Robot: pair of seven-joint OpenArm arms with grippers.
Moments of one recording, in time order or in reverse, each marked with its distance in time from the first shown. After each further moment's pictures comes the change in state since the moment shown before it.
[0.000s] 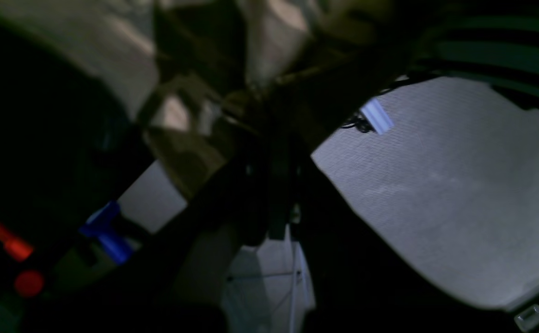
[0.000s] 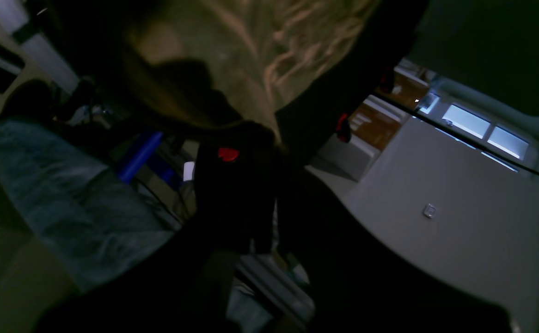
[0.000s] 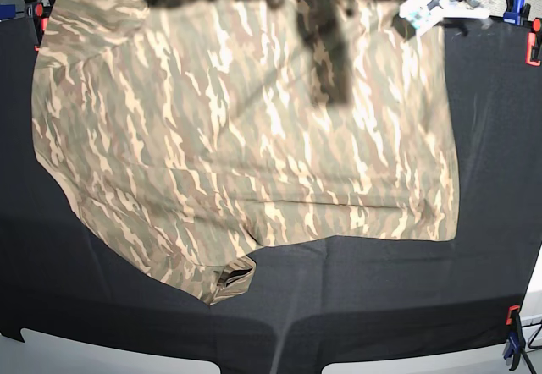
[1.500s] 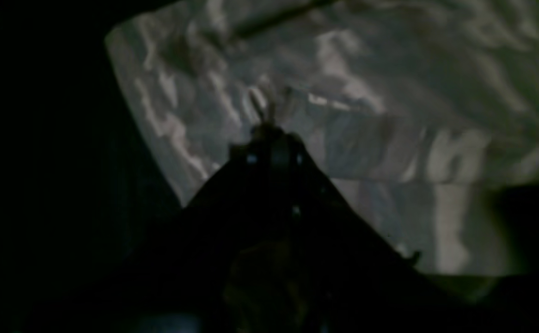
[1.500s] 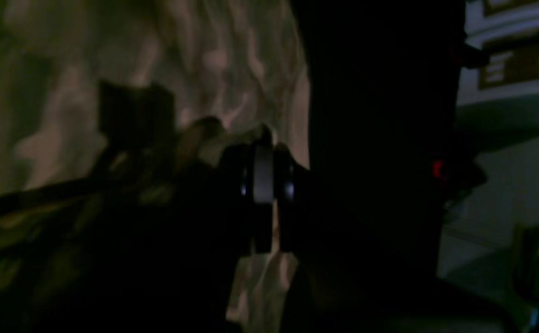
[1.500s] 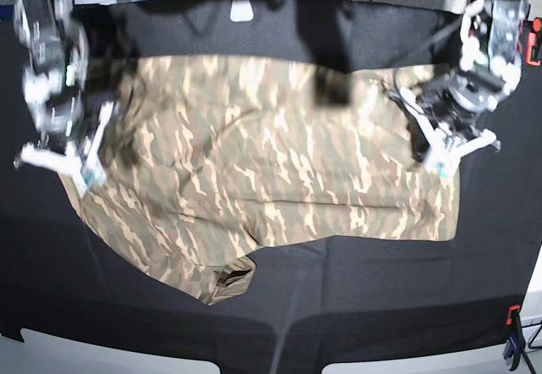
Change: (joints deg) left arm -31.2 9.8 0.0 -25.3 7.6 4.9 -28.2; right arm 63.9 -7.1 22.7 -23.1 66.6 16.5 21.0
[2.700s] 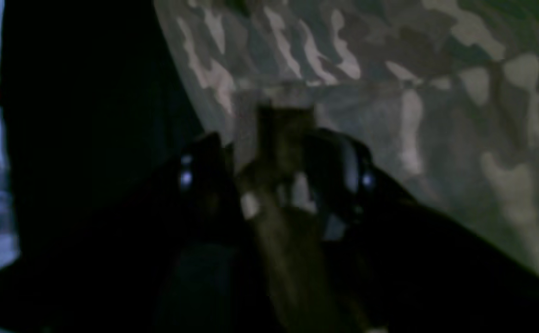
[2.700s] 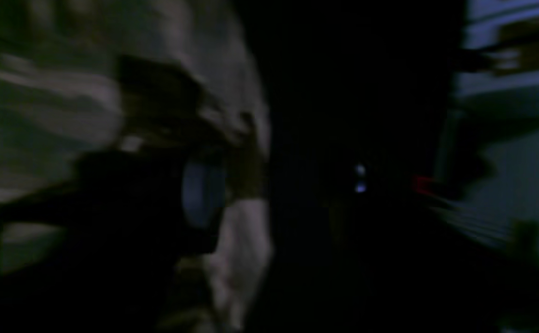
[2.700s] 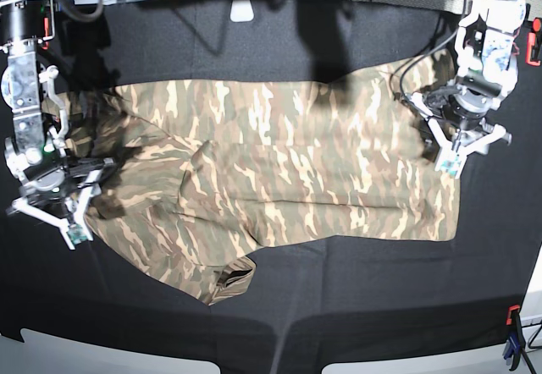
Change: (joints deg) left arm -0.6 0.2 0.1 -4.7 10.8 4.9 1.9; right arm 15.0 -0.6 0.1 -8.0 0.5 9.3 -7.1
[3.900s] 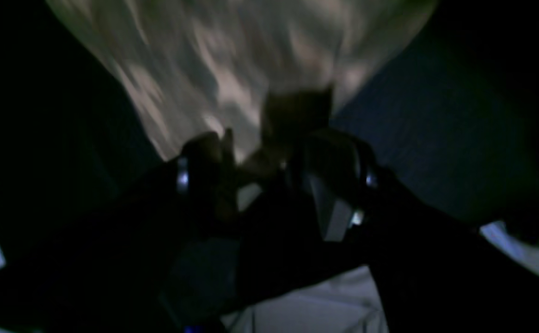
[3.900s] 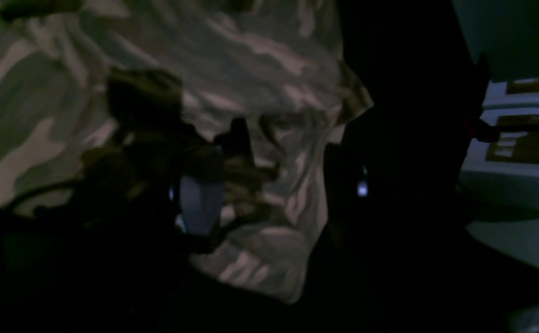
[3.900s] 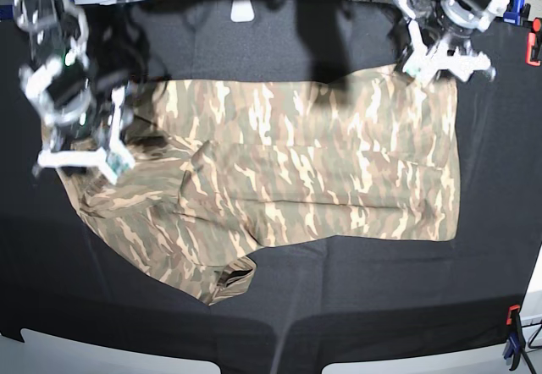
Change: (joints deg) left arm 22.9 -0.4 0.9 12.5 7.0 -10.1 -1.5; right arm -20.8 0.3 -0.2 24.4 -0.3 5.5 -0.2
